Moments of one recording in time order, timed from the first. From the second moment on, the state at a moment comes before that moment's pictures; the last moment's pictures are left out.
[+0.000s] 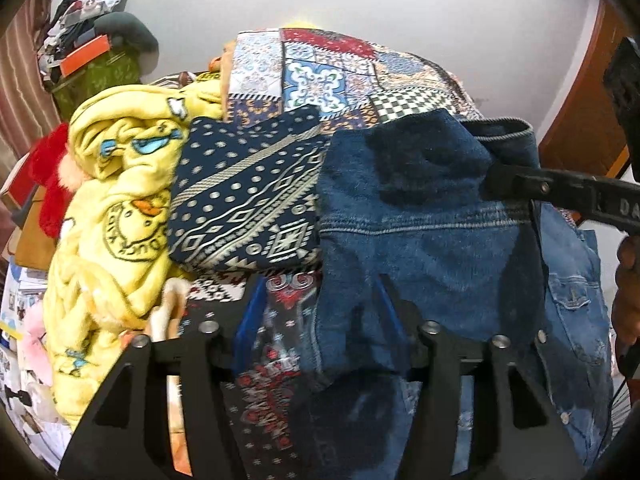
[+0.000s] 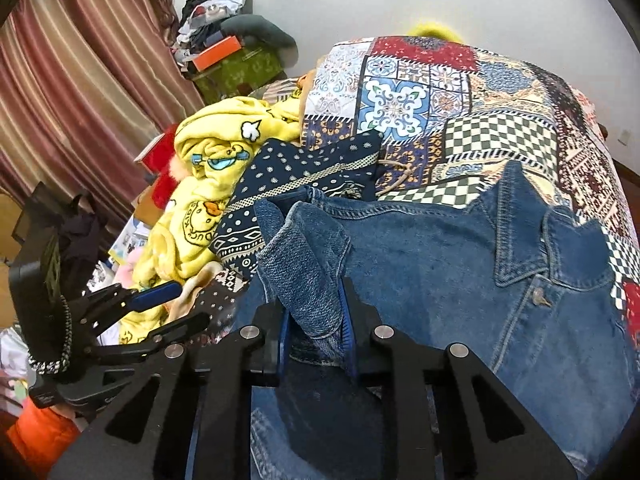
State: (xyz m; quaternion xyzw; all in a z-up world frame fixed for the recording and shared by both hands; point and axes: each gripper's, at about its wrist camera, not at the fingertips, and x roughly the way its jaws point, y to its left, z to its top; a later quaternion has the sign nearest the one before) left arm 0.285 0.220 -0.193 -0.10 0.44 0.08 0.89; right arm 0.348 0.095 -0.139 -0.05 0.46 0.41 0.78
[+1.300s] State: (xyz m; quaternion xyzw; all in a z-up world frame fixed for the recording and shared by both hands) left arm 0.362 0.229 -0.236 -0.08 0.49 0.18 0.85; right arm 0.346 -0.132 -0.120 0.03 0.42 0.23 0.88
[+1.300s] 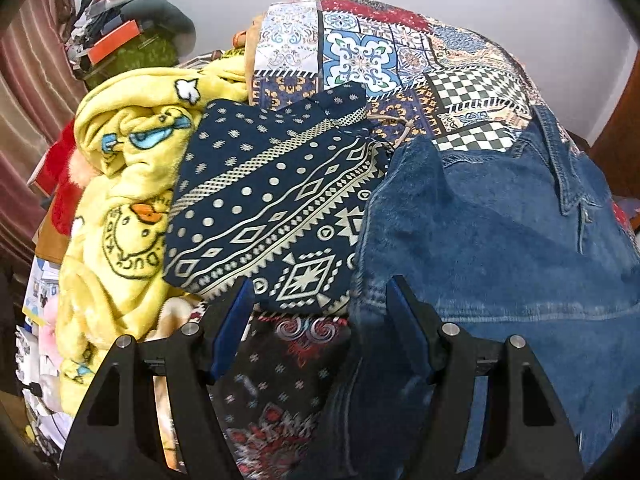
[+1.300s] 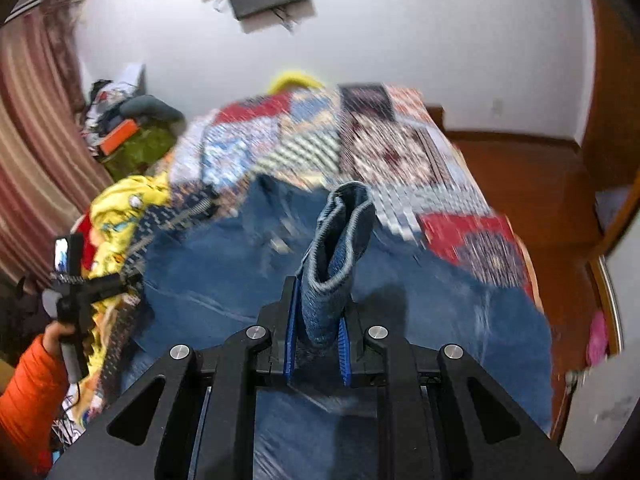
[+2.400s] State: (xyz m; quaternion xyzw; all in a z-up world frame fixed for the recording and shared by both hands) left arm 0.355 0.151 -0.160 0.00 0.43 0.10 0.90; right arm 0.308 -0.291 -0.163 0.12 0.49 0.05 0.86
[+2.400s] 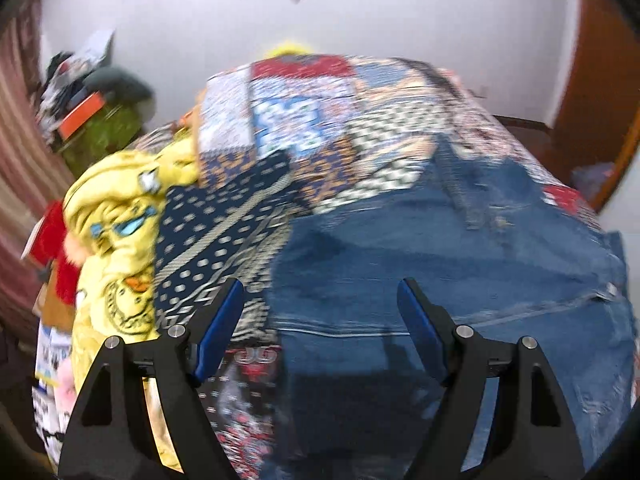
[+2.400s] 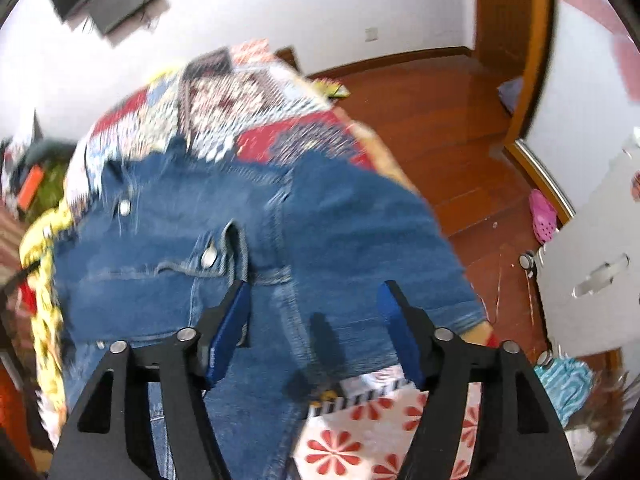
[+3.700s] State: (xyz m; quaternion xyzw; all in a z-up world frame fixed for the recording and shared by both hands) left arm 0.348 0.051 -0.201 -0.03 0.50 0.00 0.86; right arm 0.329 -0.368 -0.245 0.30 0.47 -0.05 0.83
